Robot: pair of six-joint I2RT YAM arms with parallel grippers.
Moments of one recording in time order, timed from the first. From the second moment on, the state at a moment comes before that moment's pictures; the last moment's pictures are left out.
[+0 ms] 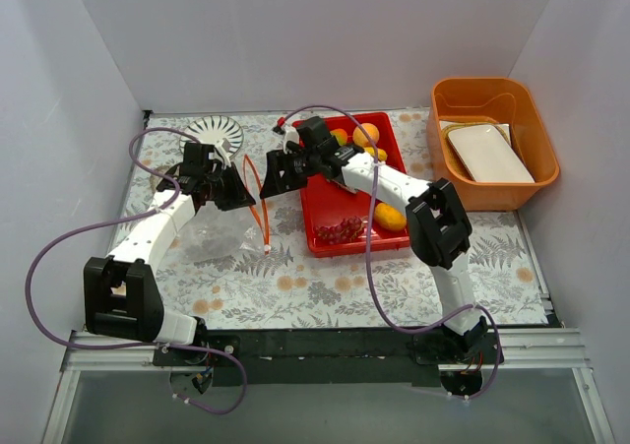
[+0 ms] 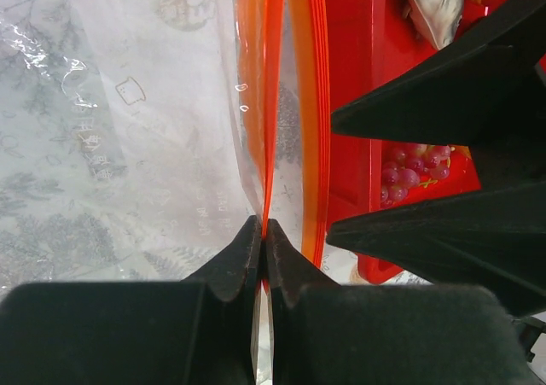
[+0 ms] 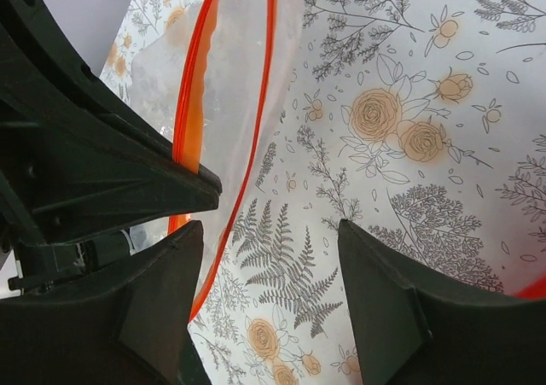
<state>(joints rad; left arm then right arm) -0.15 1.40 1.05 -0.51 0.36 -0.46 0.74 2.12 1.78 -0.32 -0.60 0.42</state>
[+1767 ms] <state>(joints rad) -0.16 1.31 1.00 -0.41 0.22 -0.63 0.78 2.21 1.80 -0.25 -0.57 0.51</state>
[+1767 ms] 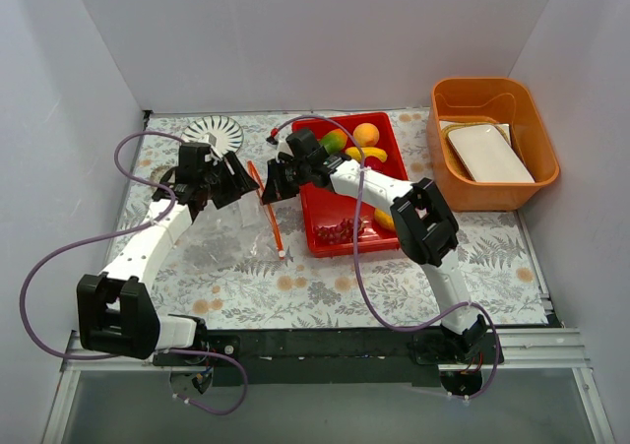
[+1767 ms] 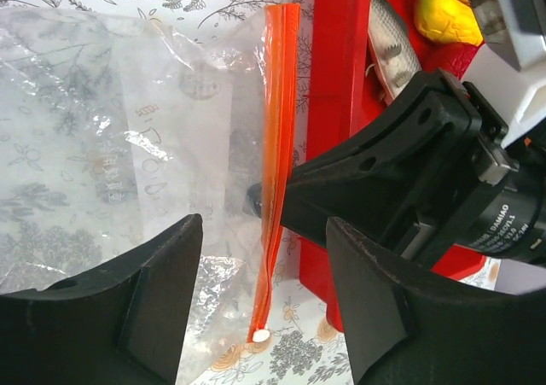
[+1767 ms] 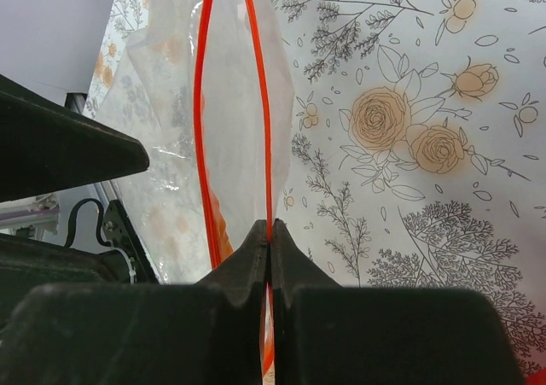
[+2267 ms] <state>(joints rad) -0.28 1.38 1.04 -0.42 0.06 -0.69 0.80 2.18 1.78 -0.25 -0.53 0.50</state>
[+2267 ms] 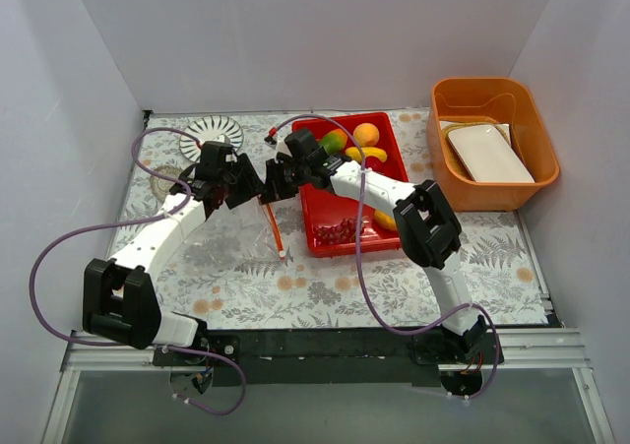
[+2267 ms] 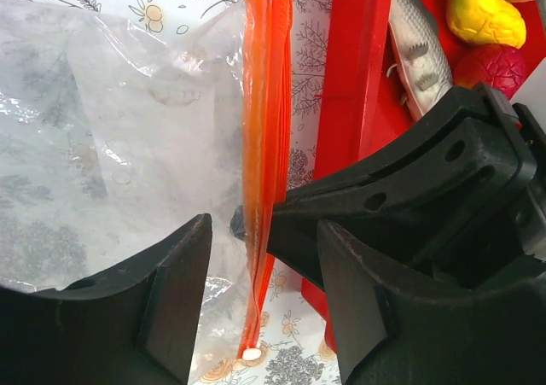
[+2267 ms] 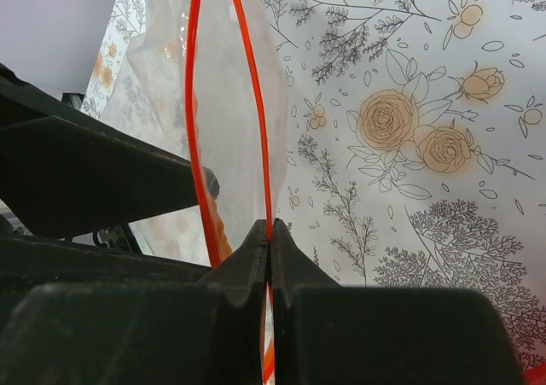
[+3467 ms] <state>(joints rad) -0.26 1.37 1.16 -0.68 -0.15 -0.64 0.80 2.18 1.78 -0.27 -0.43 0.50</state>
